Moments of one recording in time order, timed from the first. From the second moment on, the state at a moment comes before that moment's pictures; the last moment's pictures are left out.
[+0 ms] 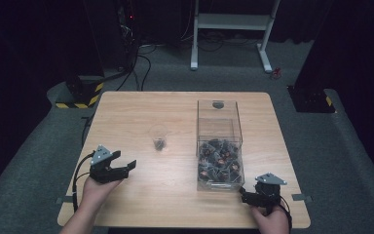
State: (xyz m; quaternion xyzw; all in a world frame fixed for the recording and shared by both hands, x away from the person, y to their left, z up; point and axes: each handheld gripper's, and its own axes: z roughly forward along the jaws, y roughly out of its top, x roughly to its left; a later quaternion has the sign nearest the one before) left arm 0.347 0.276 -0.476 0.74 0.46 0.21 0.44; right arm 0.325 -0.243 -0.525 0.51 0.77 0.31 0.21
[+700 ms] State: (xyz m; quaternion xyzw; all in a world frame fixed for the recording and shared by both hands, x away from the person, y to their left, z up) left arm 0.317 0.278 -0.529 0.79 0.46 0.19 0.36; right arm 0.325 -0.243 -0.525 0.51 0.77 0.31 0.21
